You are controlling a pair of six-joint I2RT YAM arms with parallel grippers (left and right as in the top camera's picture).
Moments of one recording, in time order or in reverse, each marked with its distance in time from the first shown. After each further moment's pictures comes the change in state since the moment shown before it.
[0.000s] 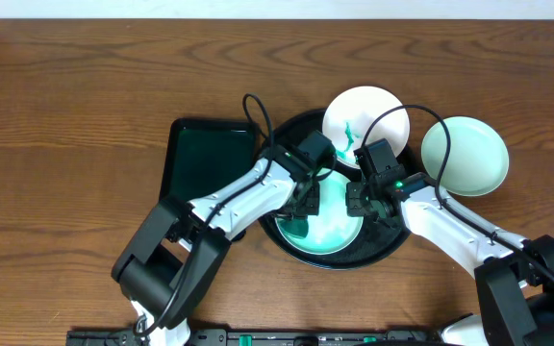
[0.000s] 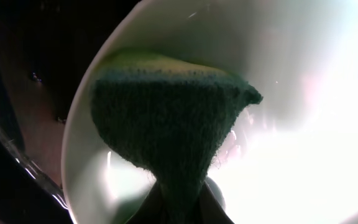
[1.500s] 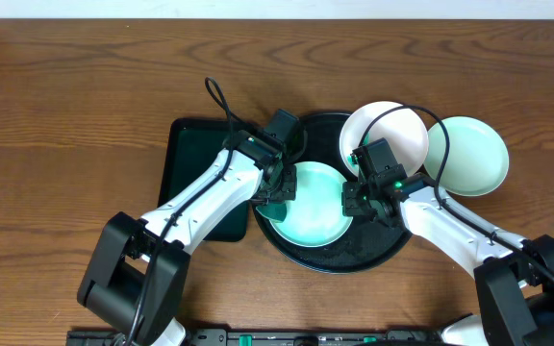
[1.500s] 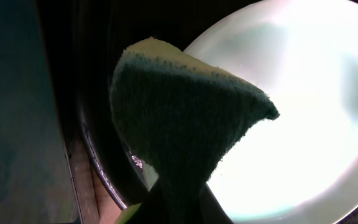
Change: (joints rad) left arm 0.124 -0.137 0.000 -0.074 -0.028 0.125; right arm 0.002 0.000 -0.001 0.020 -0.060 0.013
